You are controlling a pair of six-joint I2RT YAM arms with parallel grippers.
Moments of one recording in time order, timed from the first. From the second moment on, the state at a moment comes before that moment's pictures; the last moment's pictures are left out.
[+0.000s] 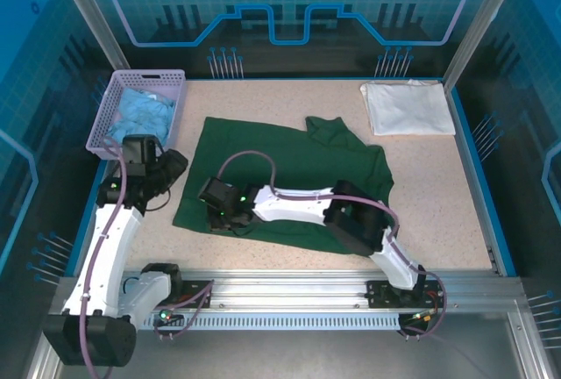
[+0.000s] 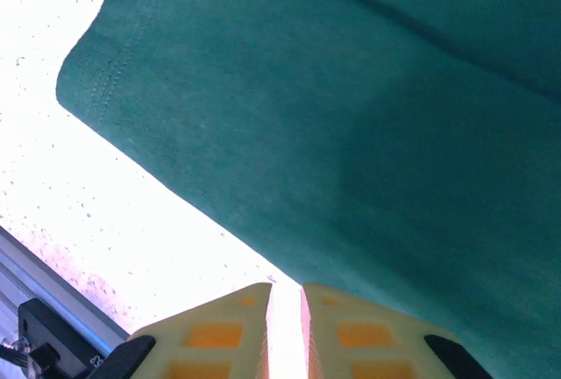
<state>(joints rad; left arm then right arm) 0.06 0.93 0.94 -0.83 0.04 -0.85 1.18 2.22 1.72 -0.51 -0.09 1.00</state>
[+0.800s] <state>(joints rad) 0.22 0.98 0.91 -0.81 0.12 -0.74 1.20 2.55 2.20 -0.77 -0.23 0.87</state>
